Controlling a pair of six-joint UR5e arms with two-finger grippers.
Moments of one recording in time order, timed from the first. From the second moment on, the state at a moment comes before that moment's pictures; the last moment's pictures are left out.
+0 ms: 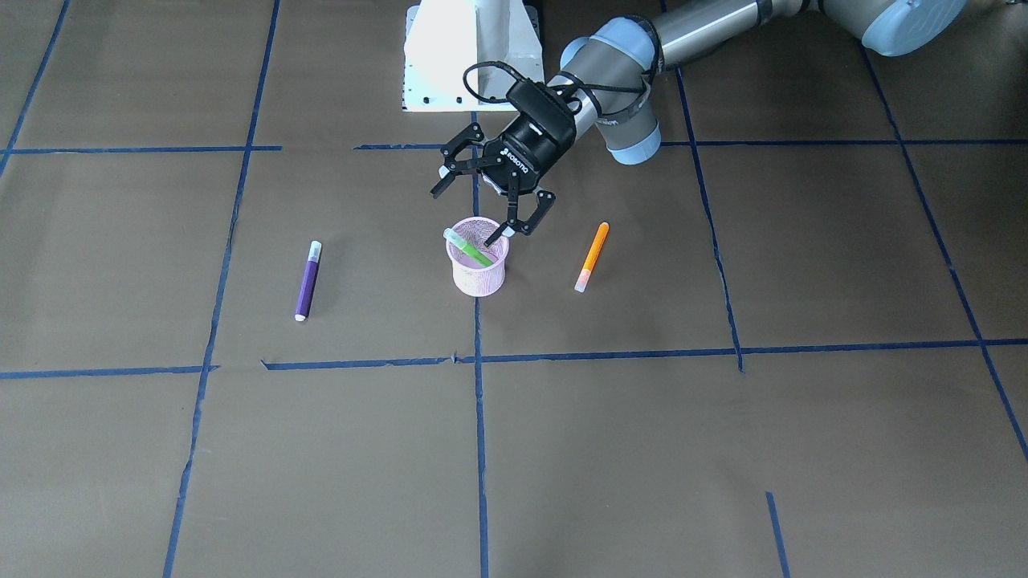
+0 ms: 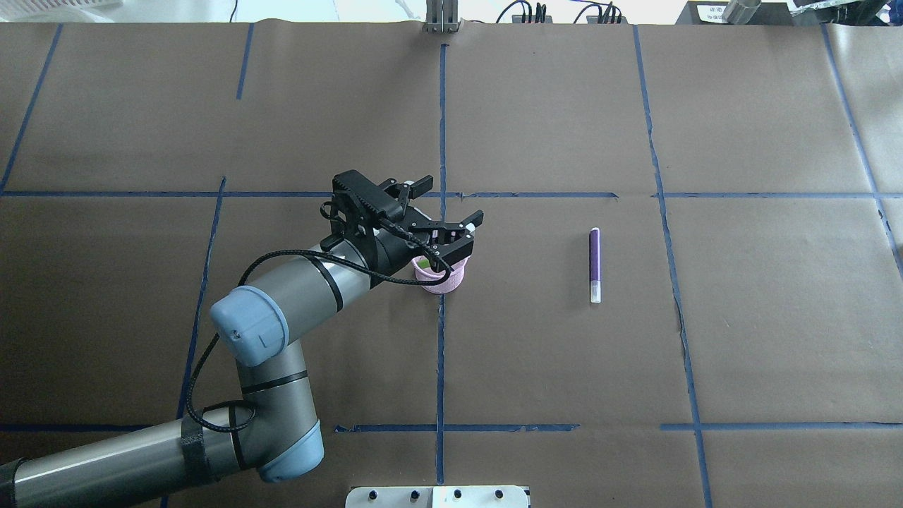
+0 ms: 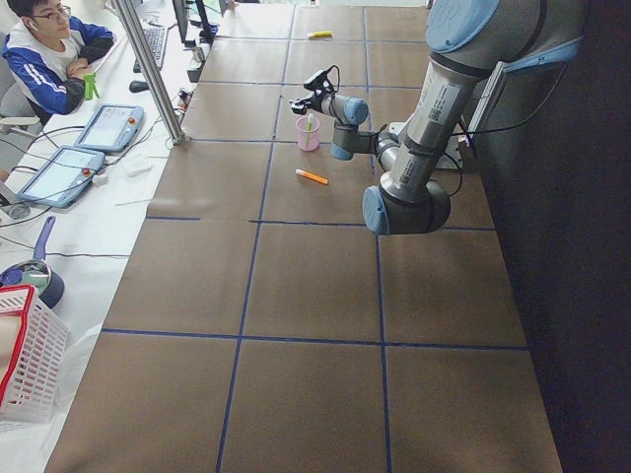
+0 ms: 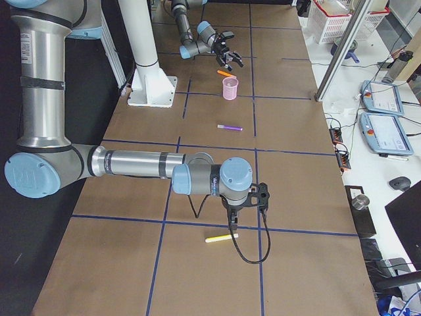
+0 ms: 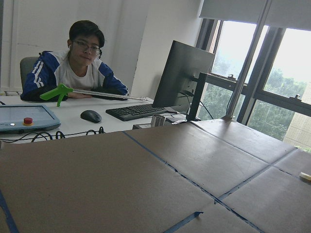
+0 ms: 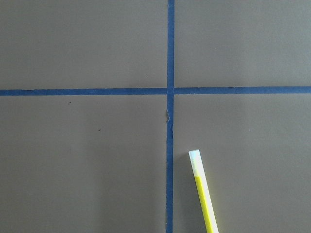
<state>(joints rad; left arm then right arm) -0.38 -2.18 -1.51 -2.88 -1.21 -0.63 1.59 -1.64 1.63 -1.50 2.43 0.02</state>
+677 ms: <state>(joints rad) -0.51 -2.15 -1.67 -2.52 -1.41 -0.71 1.49 -1.65 1.45 -1.20 2.41 -0.02</state>
